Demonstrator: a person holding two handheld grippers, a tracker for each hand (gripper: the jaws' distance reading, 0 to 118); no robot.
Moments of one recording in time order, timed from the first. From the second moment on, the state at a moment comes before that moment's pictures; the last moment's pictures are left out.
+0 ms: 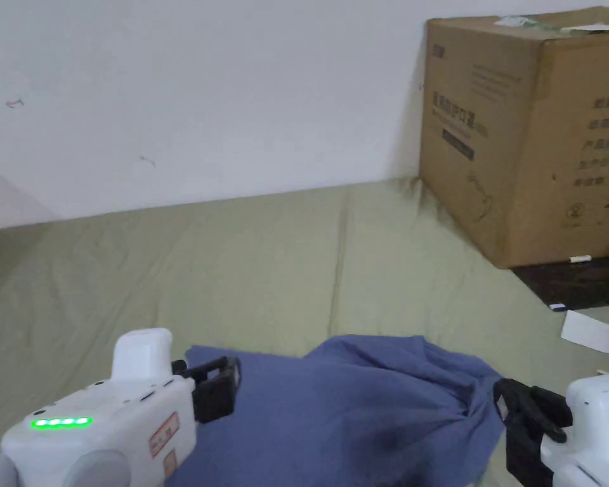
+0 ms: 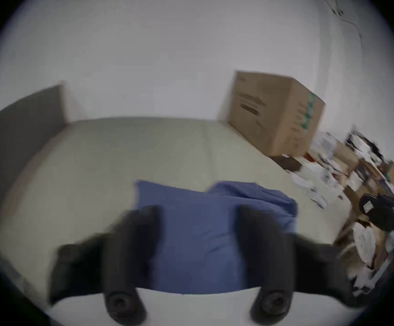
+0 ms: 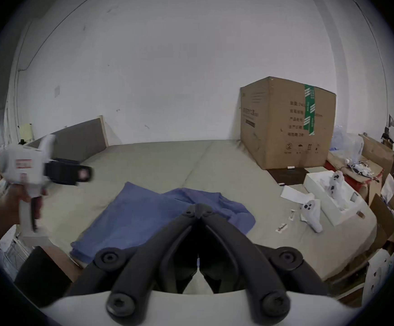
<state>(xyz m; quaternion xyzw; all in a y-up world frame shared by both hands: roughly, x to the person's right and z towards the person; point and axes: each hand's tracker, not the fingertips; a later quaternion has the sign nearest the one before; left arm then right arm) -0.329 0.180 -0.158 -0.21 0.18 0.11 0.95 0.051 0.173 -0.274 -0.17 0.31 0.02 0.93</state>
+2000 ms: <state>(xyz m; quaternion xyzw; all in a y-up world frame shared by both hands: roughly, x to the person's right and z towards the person) -0.466 0.064 -0.352 -0.38 0.18 0.09 0.90 0.070 0.121 -0.377 -0.26 0.23 0.07 0.93</state>
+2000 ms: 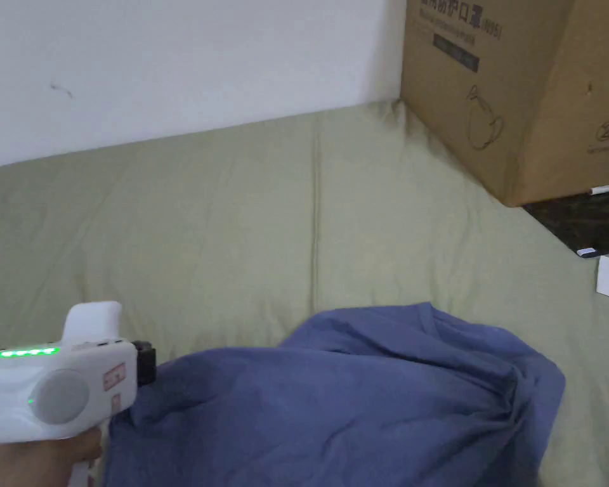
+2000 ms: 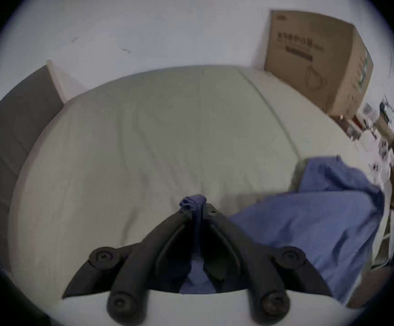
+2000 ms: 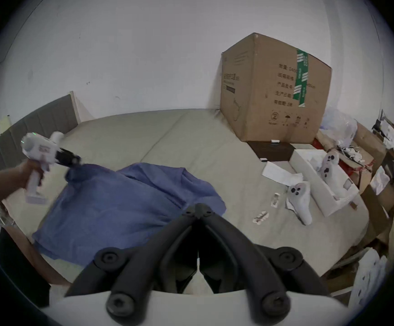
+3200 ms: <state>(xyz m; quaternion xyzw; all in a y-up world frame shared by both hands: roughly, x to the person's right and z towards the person) -0.481 0.315 -0.146 -0.18 0.26 0.04 0.95 0.012 0.244 -0.409 -0.20 0.33 0.02 0.92</state>
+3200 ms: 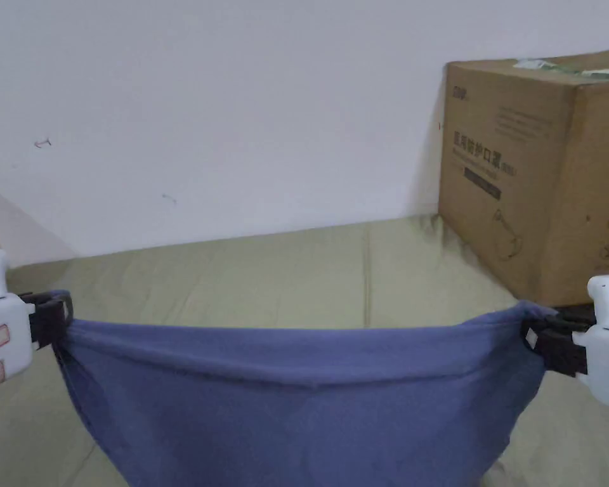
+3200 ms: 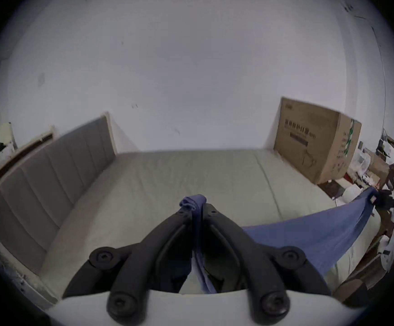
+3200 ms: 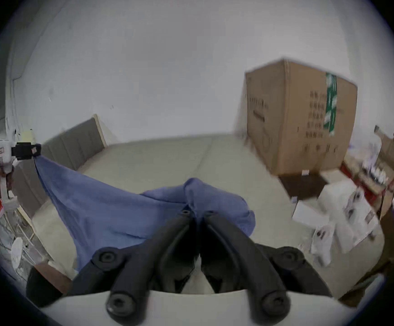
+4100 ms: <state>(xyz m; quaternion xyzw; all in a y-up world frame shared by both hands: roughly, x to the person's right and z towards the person) -0.595 0.446 -0.300 -0.09 0.34 -0.04 0.93 -0.175 0.435 -0.561 -0.08 0.25 0.10 0.96</state>
